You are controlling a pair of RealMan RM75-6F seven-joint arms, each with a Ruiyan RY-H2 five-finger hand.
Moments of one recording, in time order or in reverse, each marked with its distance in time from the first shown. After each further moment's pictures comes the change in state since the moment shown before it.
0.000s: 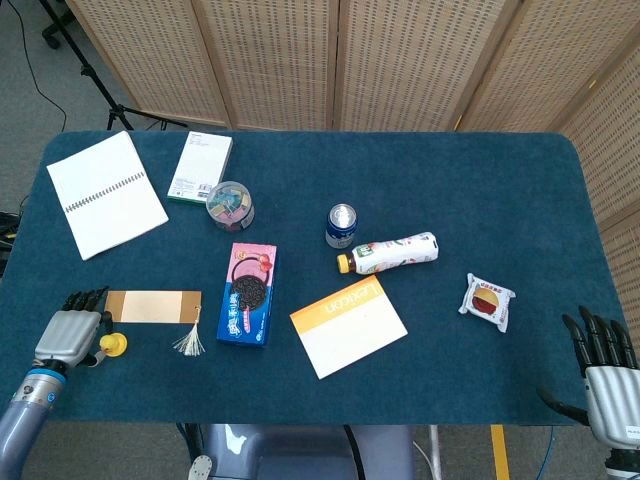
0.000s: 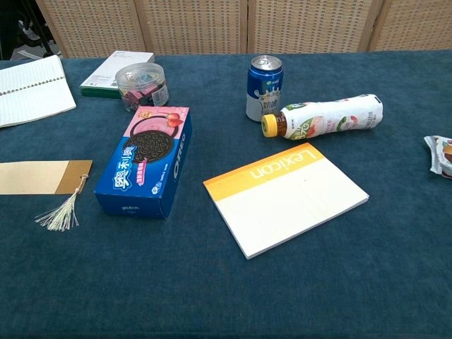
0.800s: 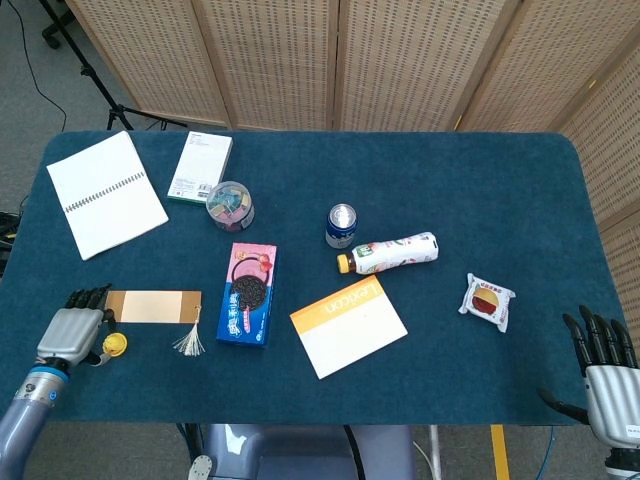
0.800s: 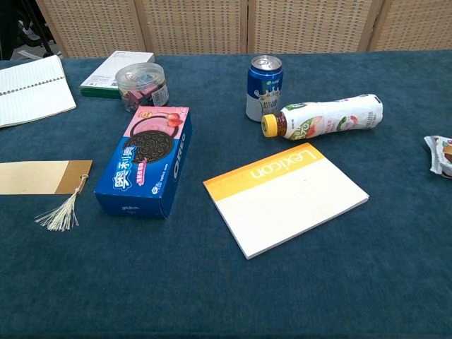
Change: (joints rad) left arm 0.004 0.011 -0.019 -0.018 0.006 -0.003 -0.004; right arm 0.001 -0.001 0.002 -0.001 0.003 -0.002 0.002
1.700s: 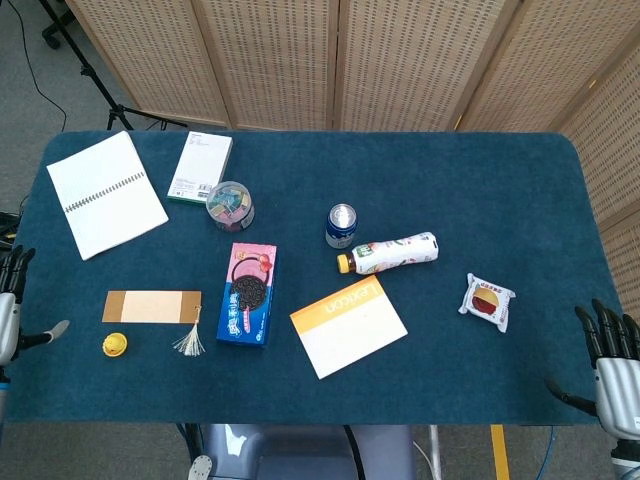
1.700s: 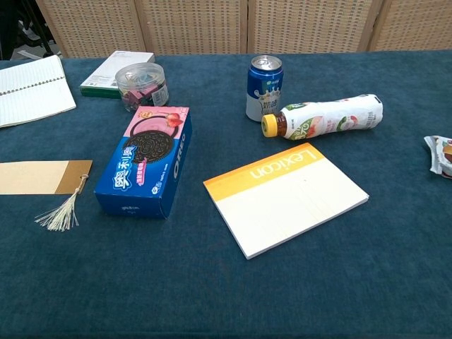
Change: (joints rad) left arm 0.226 0.011 -0.125 0.016 0.207 0.438 -0.375; right arm 0.013 -0.007 0.034 0.023 0.063 -0.015 0.031
